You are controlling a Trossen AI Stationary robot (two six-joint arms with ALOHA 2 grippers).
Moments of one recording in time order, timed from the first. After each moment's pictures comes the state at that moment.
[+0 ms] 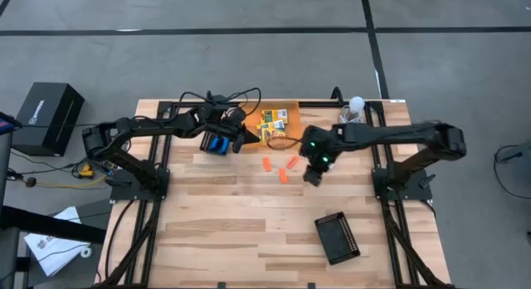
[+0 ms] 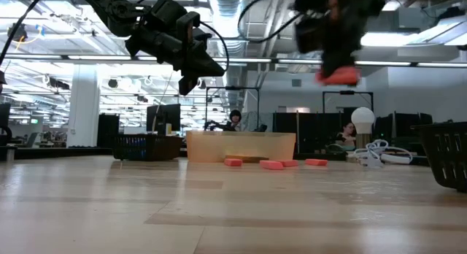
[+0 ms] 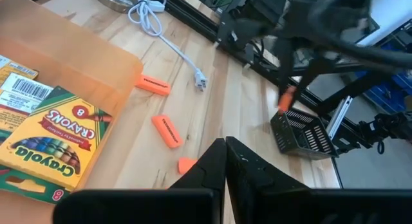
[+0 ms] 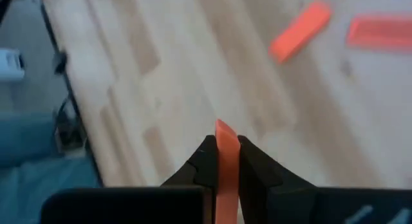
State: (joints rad) left arm 0.48 1.46 0.85 0.13 0.53 -0.34; right arm -0.13 1.43 1.05 -0.73 -0.40 0.48
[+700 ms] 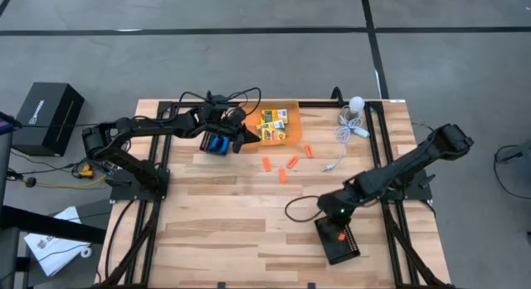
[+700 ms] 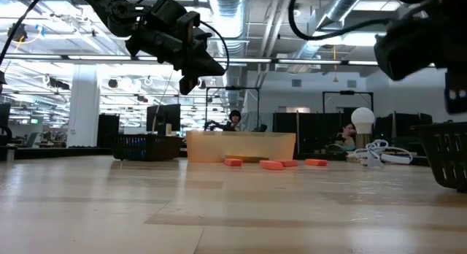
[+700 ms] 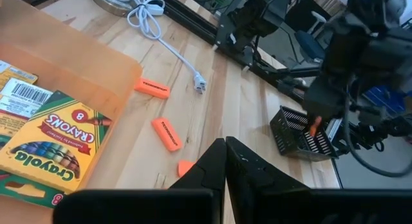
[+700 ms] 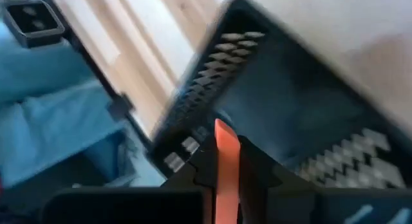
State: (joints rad) left arm 0.48 1.46 0.85 0.15 0.53 -0.34; right arm 0.42 1.38 0.72 -0.44 -0.38 1.17
